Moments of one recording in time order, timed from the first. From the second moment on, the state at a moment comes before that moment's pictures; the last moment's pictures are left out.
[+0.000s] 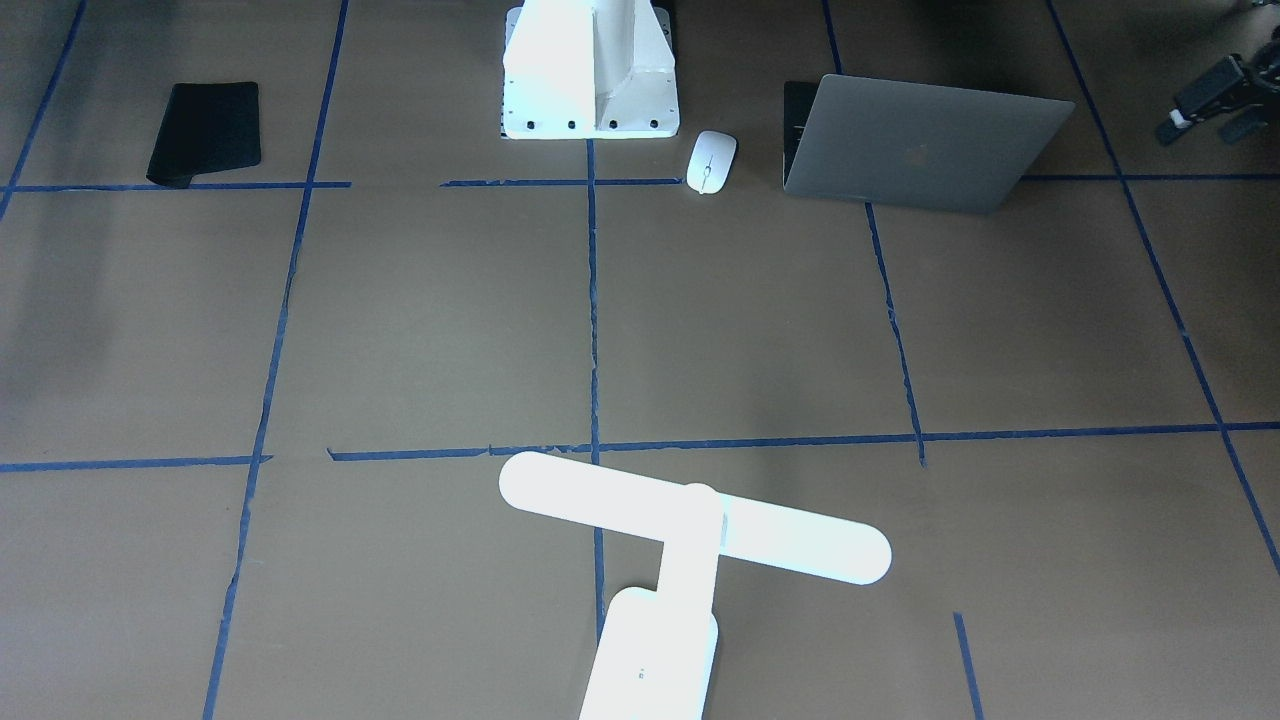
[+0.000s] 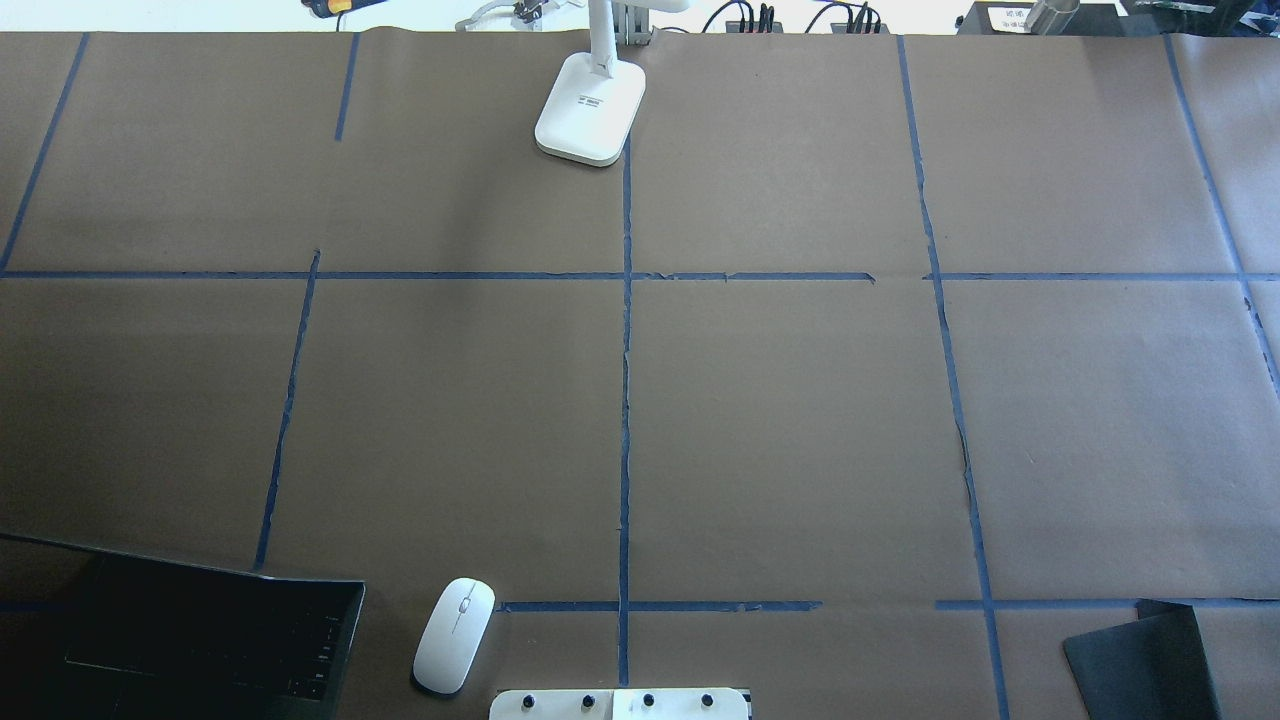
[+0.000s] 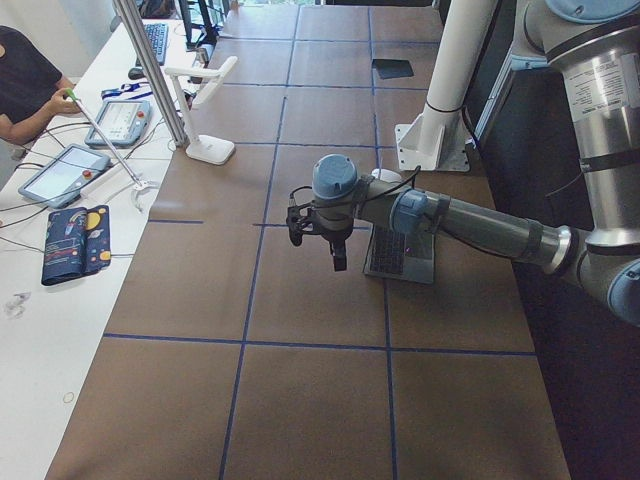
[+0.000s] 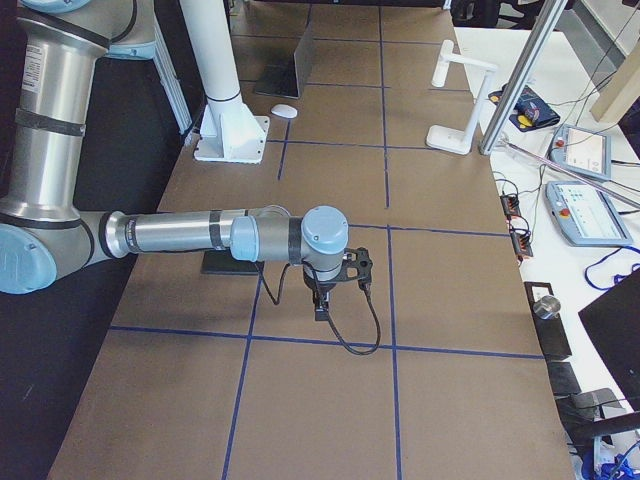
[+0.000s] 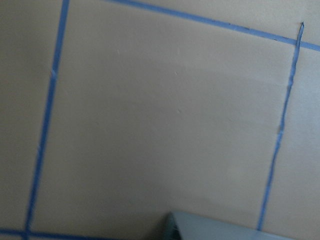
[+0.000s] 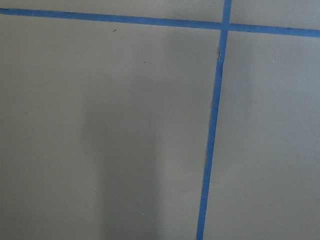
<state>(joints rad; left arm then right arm) -1.30 -1.26 -2.19 -1.59 -2.52 -0.72 1.51 -1.81 1.89 -1.64 2.41 -0.04</state>
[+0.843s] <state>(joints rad) -0.92 -1.26 -2.48 -1.65 -2.33 -1.69 1.51 -1.81 1.88 -1.64 2.42 -0.04</state>
